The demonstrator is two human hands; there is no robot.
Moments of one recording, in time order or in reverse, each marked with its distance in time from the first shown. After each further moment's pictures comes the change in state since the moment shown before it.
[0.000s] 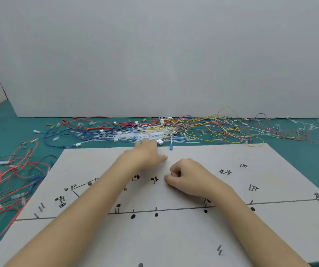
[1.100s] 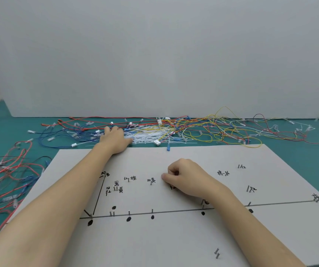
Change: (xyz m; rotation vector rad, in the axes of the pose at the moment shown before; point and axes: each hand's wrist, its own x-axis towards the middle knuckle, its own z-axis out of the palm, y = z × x) left_hand 0.075 -0.094 -0.006 0.055 0.188 -0.127; right_hand 0.000 0.000 -0.002 0.074 -0.006 0.027
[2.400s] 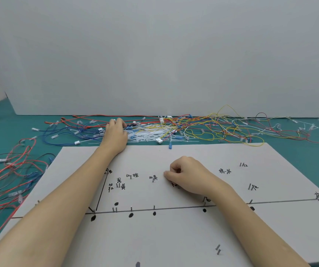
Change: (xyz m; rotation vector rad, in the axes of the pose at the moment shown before) left_hand -0.009 -0.002 0.007 -0.322 0.360 0.078; right_hand 0.001 0.002 0.001 -0.011 0.006 -0.018
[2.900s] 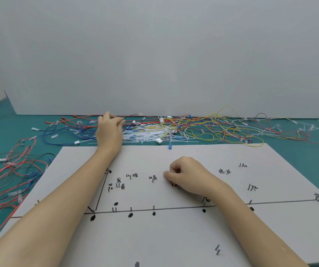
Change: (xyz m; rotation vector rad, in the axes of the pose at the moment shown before) left_hand -0.003 0.003 -0.007 -0.066 0.359 0.014; right_hand -0.001 0.000 -0.001 0.016 0.002 0.011
